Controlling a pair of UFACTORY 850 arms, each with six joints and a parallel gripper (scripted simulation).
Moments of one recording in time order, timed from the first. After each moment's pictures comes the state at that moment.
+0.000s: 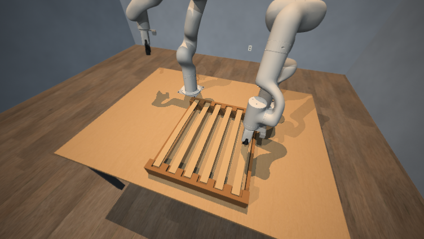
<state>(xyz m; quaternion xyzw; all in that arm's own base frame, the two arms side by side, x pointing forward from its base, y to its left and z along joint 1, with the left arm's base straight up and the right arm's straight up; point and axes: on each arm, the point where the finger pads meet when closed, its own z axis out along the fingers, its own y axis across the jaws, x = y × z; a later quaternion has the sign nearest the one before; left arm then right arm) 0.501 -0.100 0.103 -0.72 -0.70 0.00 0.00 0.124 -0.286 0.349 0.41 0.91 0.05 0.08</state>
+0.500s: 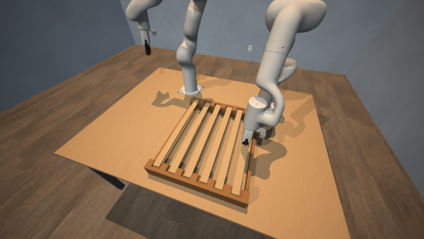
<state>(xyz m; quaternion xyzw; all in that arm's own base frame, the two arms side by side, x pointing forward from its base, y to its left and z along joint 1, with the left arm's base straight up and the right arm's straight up) 0.501 -0.100 0.101 -0.72 -0.70 0.00 0.00 0.124 -0.286 0.349 0.41 0.91 0.05 0.08</state>
